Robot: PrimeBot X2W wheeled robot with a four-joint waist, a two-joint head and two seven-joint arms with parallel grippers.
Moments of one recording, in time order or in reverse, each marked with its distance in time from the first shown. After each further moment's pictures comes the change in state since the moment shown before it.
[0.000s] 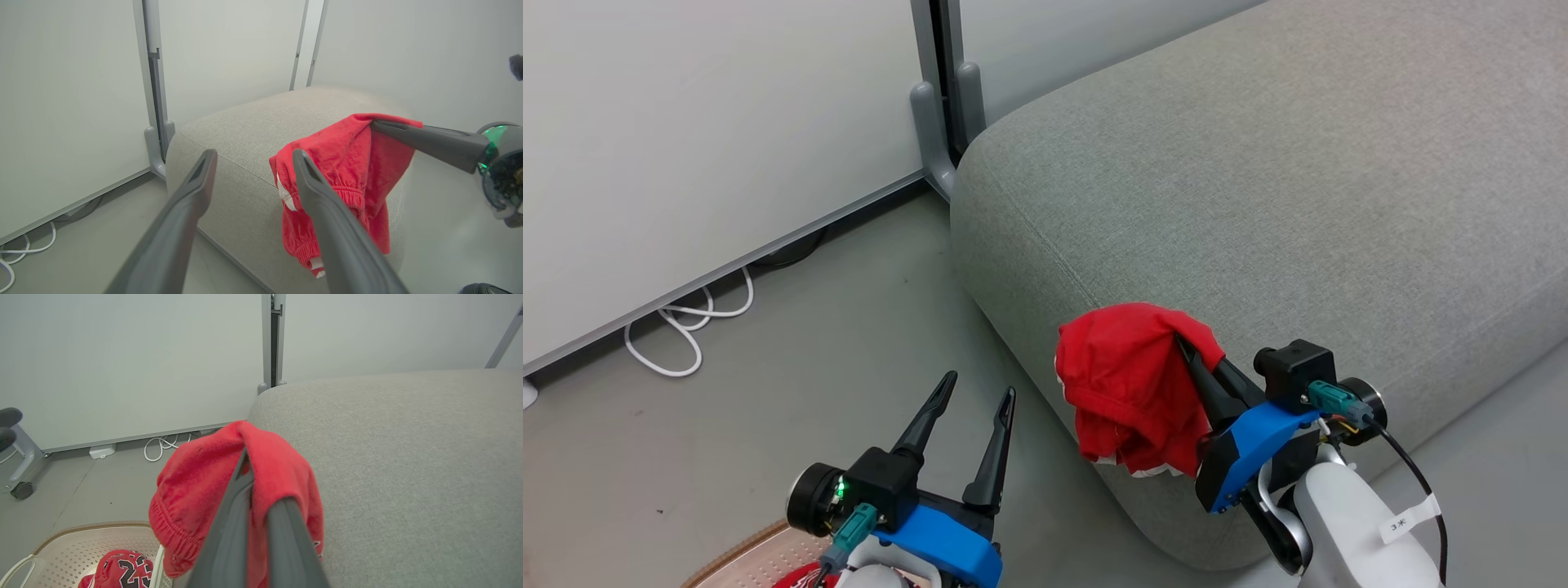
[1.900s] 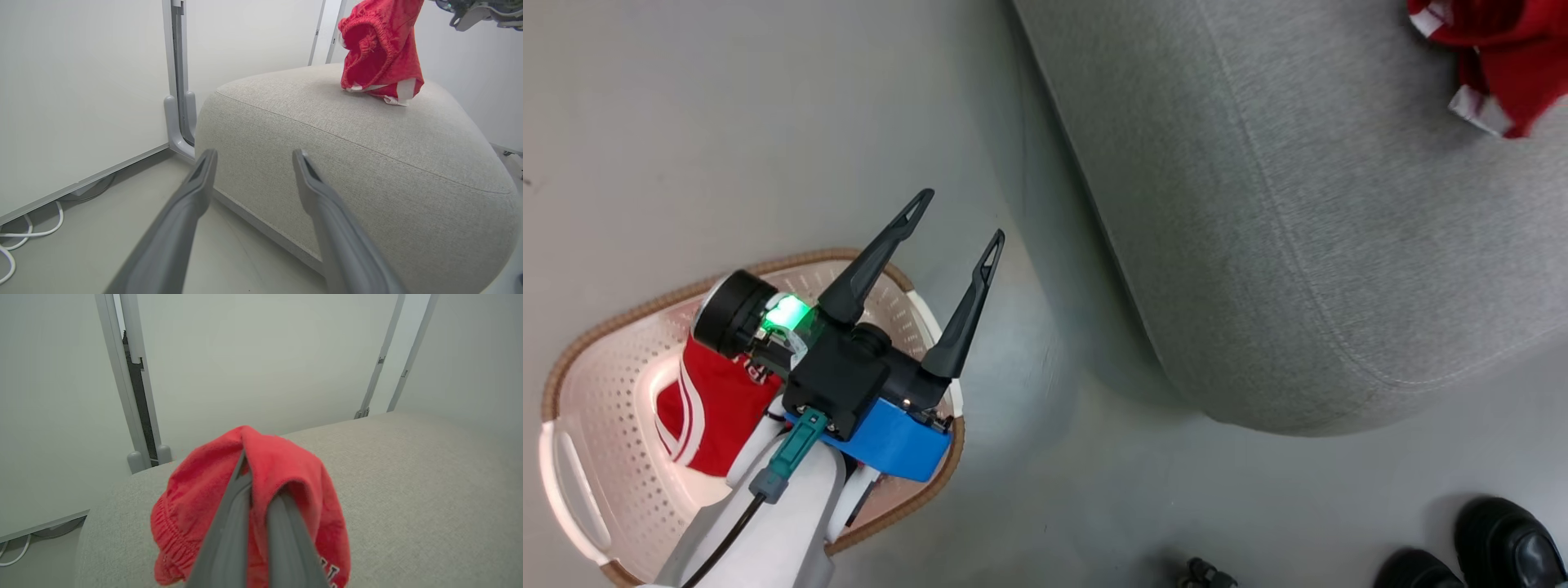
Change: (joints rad) left arm -0.252 0.229 -0.095 -0.258 0.092 -0.003 0.025; right arm -0.547 -0.246 -0.540 0.057 0.119 0.000 -0.044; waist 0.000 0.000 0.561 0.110
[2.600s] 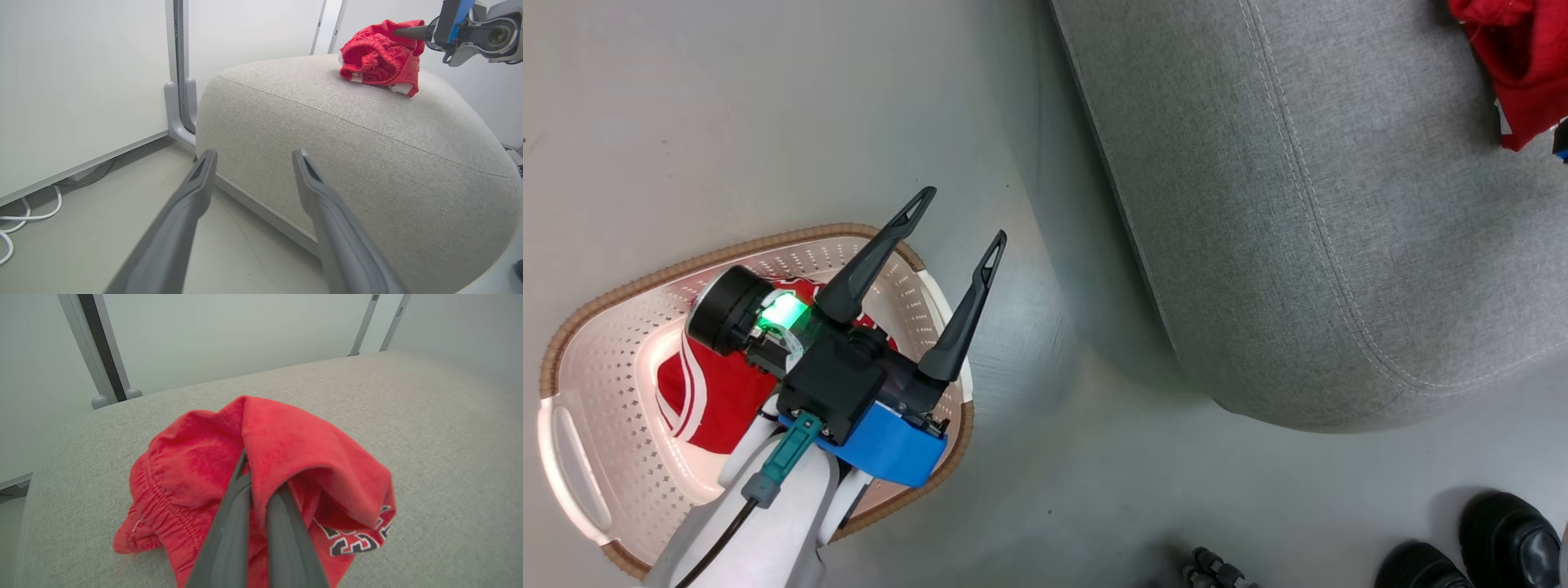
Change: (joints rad) left arm -0.011 0.039 -0.022 -0.050 -0.015 0.001 0.009; right arm -0.040 0.021 -0.076 0.273 -0.088 0.000 -0.070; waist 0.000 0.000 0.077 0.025
